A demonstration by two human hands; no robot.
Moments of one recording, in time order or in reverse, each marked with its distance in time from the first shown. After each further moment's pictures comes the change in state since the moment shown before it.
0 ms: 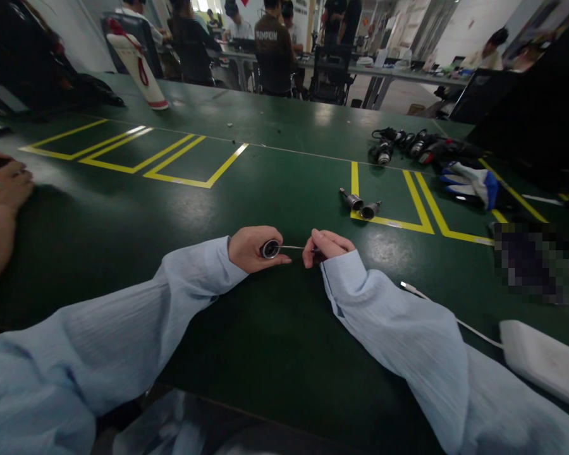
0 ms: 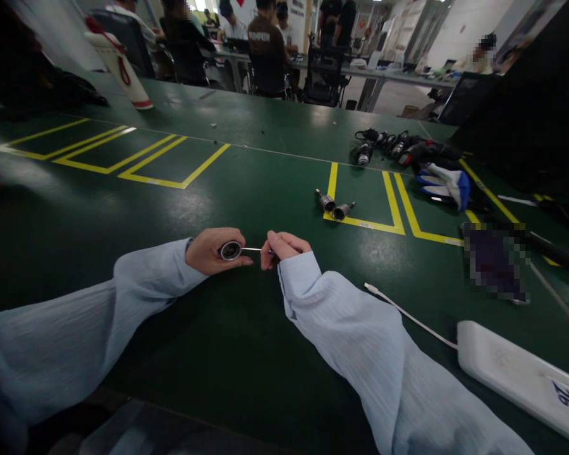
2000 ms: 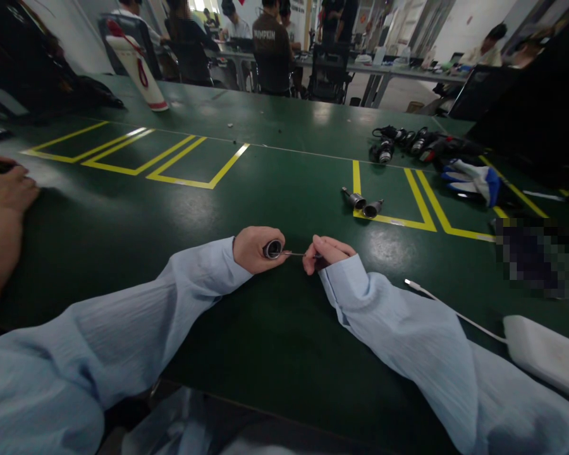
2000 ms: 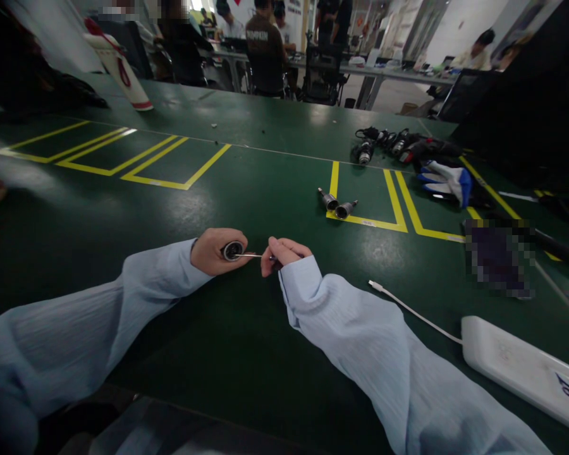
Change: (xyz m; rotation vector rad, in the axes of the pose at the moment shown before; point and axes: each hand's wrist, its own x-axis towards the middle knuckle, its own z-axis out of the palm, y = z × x) left_hand -0.002 0.000 0.001 -0.008 0.091 0.067; right_hand -0.009 0.007 0.006 0.070 -0.019 -0.011
